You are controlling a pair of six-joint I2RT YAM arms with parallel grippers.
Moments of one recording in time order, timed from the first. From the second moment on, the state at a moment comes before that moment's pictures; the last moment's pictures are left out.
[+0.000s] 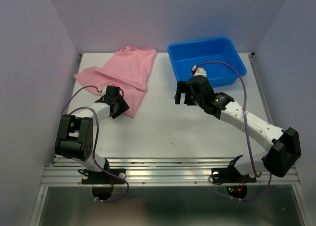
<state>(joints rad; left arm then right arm) -0.18 1.53 0.77 -0.22 -0.13 -0.74 0.68 1.36 1.15 -0.43 0.30 0.53</state>
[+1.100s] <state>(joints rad) -0.22 1.31 0.92 -0.37 -0.16 -0.62 0.68 1.27 1.00 -0.46 0.33 0.62</state>
